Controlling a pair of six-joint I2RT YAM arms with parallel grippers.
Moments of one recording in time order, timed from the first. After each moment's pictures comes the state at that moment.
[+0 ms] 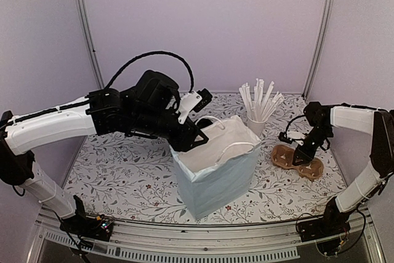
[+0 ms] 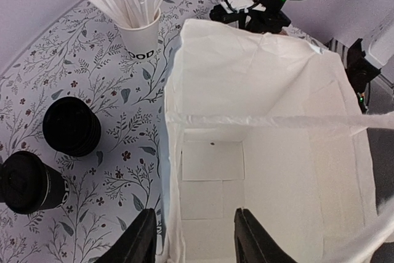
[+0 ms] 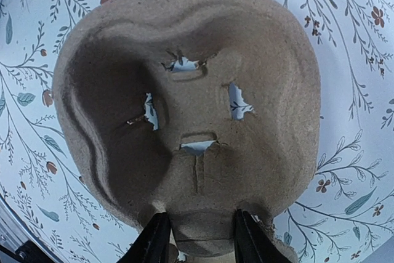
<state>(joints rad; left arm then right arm) -1.08 1.48 1.39 -0.59 0.00 -0.12 0.10 1.54 0.94 -0.87 -0.18 -0.82</state>
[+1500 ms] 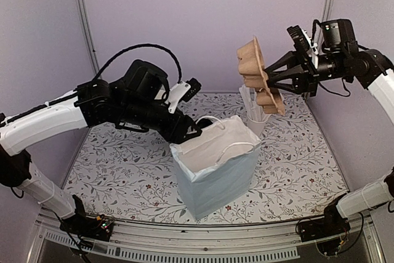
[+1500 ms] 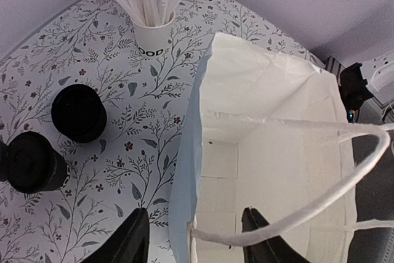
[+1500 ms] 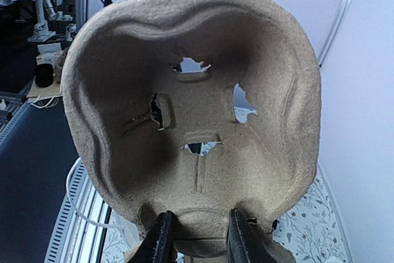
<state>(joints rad) -1.04 1.43 1.43 -0.67 0.04 -0.21 0.41 1.28 1.67 -0.88 -1.03 -0.66</state>
